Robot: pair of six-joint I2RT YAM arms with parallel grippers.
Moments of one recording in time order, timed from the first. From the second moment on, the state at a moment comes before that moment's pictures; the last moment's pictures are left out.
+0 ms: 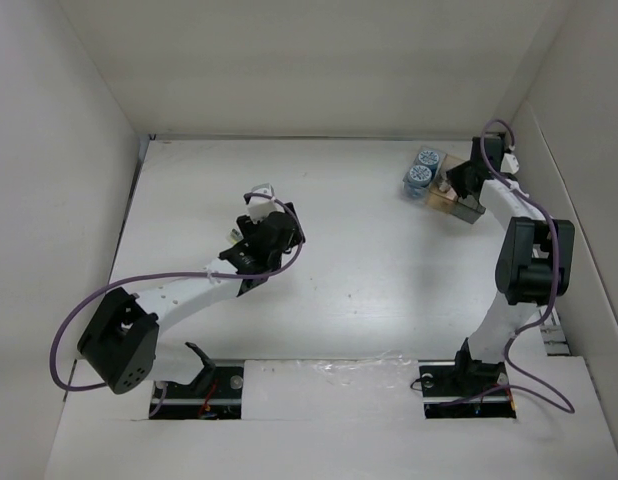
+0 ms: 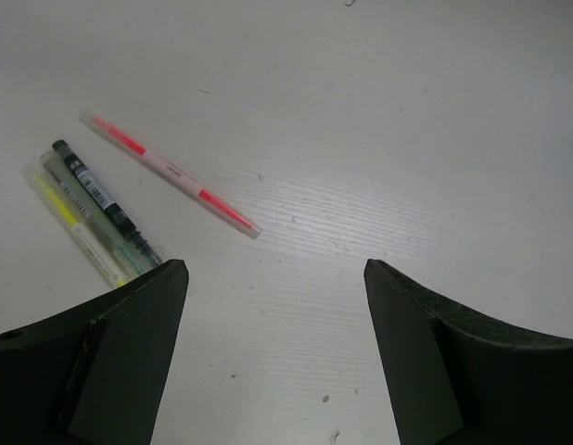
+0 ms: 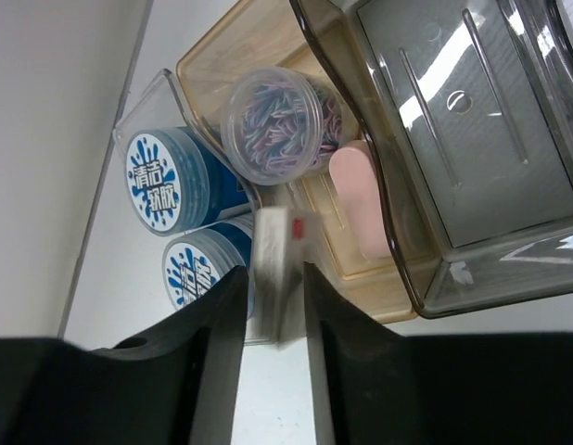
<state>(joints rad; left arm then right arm) -0.74 1.32 0.79 -0.04 -0.64 -0.67 -0.10 1.84 1.36 -0.24 0.15 1.00</state>
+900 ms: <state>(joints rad) -0.61 1.38 0.82 -0.24 -0.73 -0.97 0.34 1.58 1.19 -0.14 -0.10 0.92</state>
